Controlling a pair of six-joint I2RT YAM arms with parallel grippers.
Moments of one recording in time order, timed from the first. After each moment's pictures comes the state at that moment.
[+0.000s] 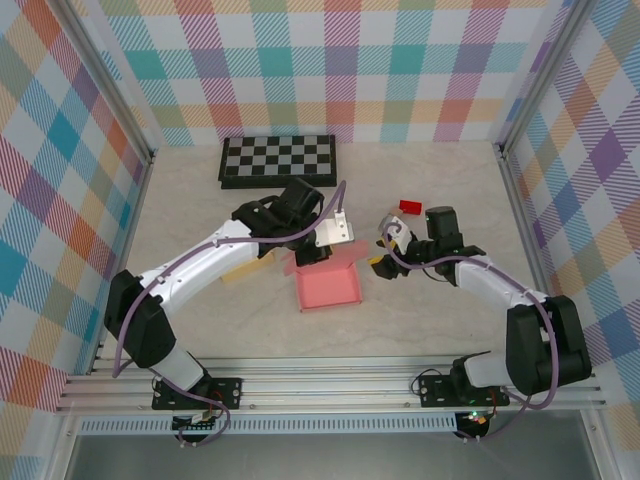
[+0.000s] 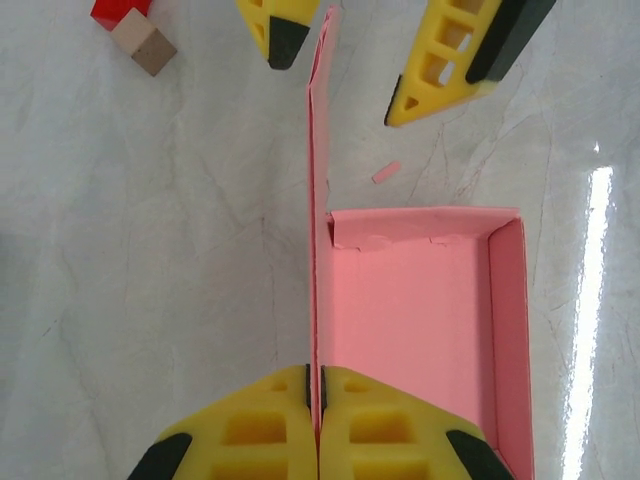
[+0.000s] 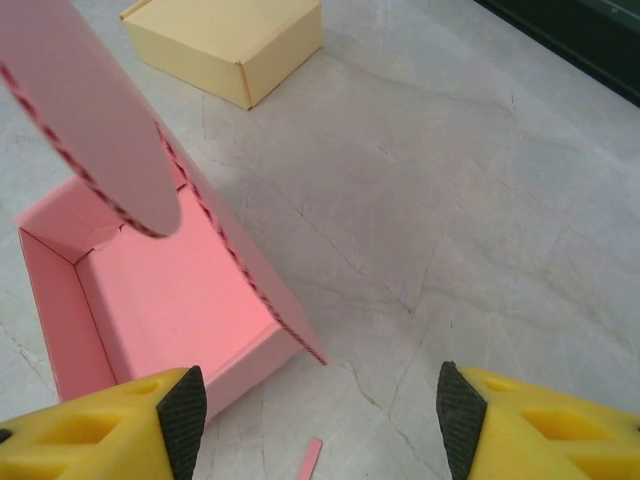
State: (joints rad) left arm -0.73 1.59 1.42 -0.79 0.20 0.67; right arm 0.28 1.35 0.71 -0.13 -0.73 -0.52
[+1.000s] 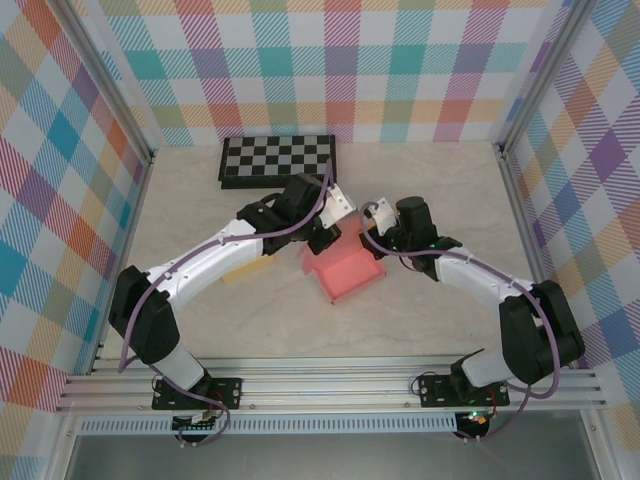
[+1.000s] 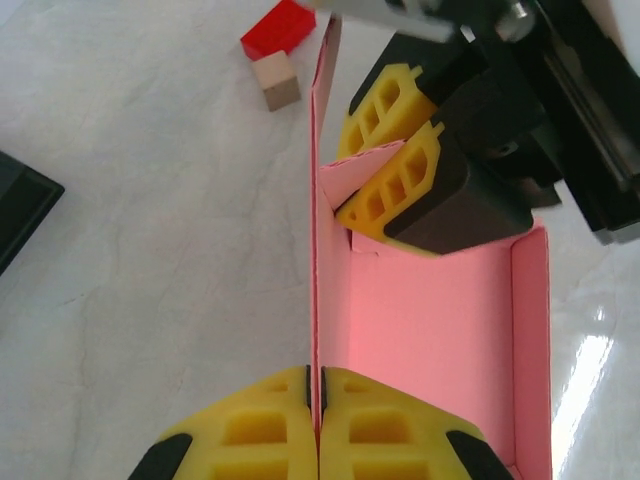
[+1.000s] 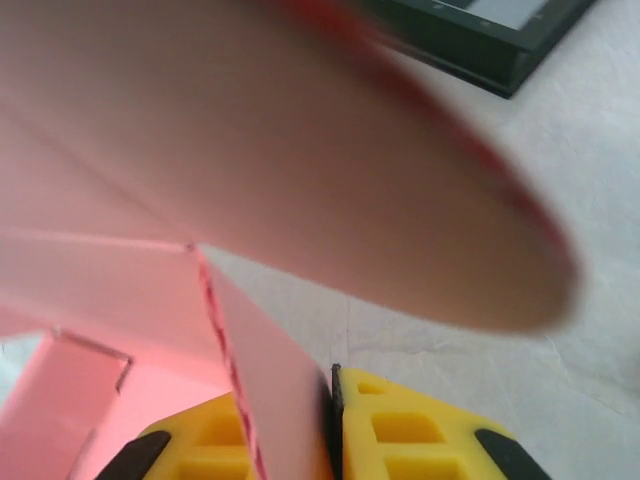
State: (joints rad) left arm -0.73 1.62 1.41 -0.58 0.11 0.26; right arm 0.46 1.43 0.83 -0.03 -0.29 -0.03
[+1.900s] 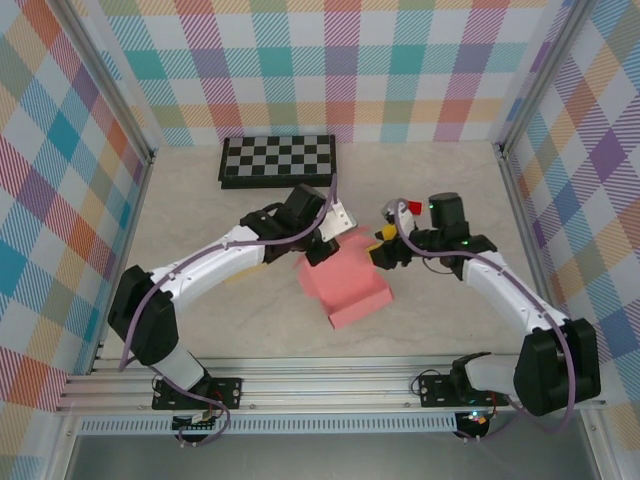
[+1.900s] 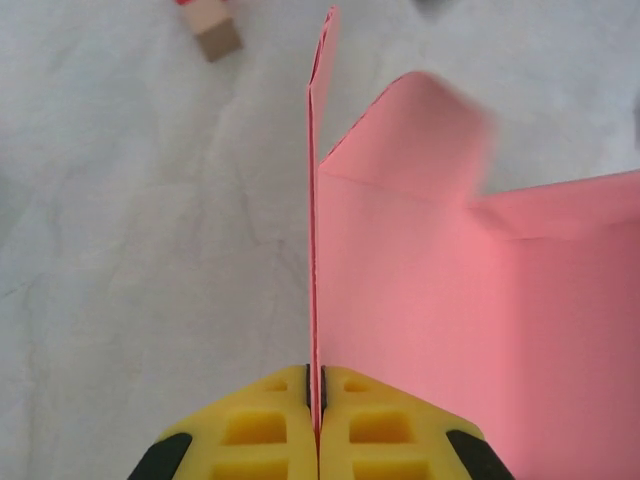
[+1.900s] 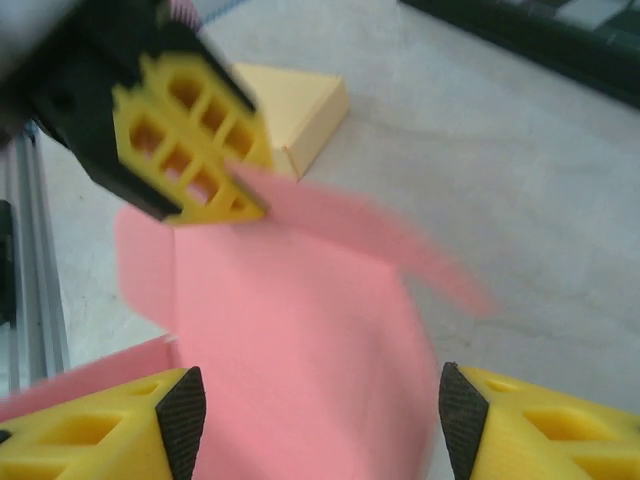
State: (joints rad) left arm -0.75 1.58 1.30 -0.58 0.17 0.39; right arm 0.26 1.23 0.88 -0.37 -0.80 -0.31
